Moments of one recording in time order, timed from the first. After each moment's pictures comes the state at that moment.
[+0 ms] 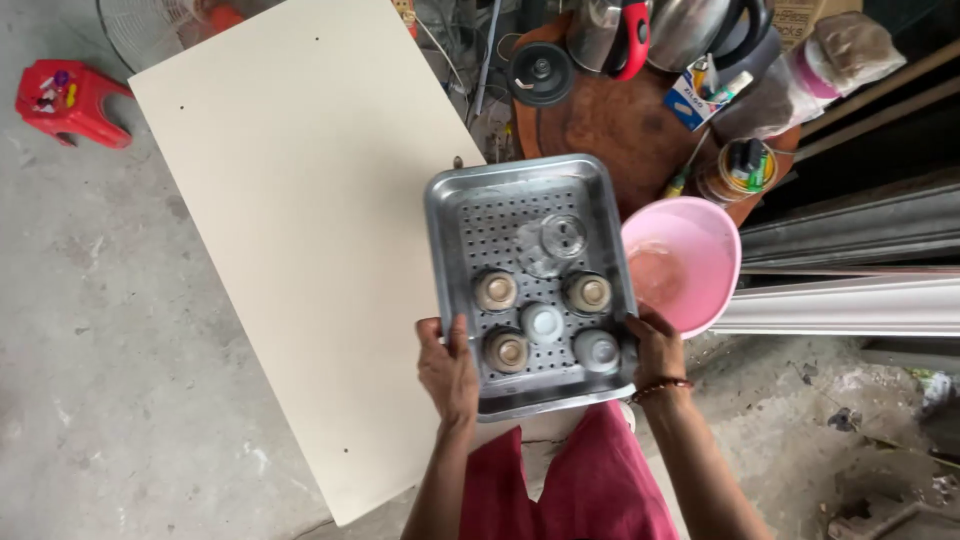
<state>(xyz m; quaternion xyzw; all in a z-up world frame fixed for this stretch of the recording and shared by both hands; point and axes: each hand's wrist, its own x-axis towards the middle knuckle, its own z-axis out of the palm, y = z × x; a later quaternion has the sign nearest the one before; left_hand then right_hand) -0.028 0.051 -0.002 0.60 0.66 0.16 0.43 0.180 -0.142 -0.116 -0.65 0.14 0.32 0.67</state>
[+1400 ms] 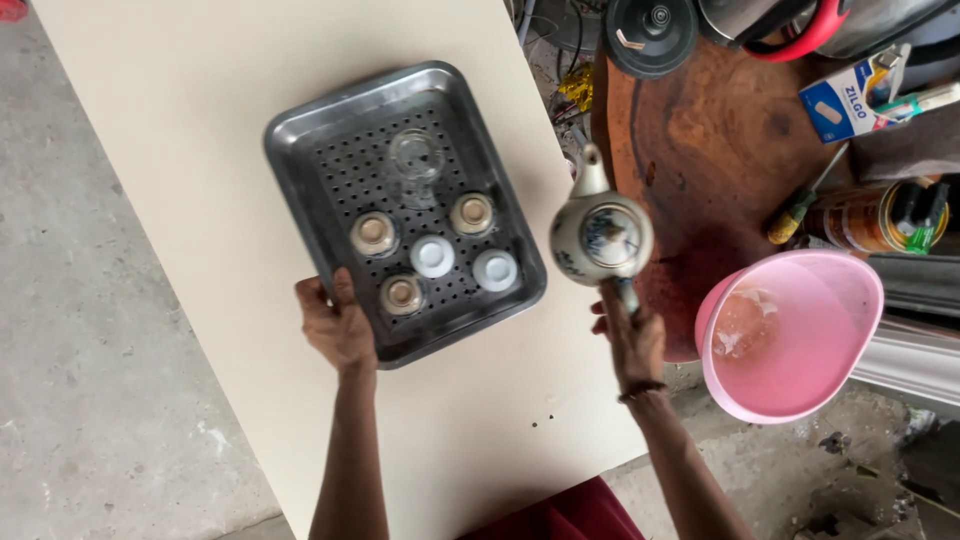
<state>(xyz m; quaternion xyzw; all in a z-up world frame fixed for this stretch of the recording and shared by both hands) -0.118 0.302 -0.211 0.60 0.67 0.32 0.31 0.157 0.065 -0.193 -0.83 -0.06 0.31 0.46</state>
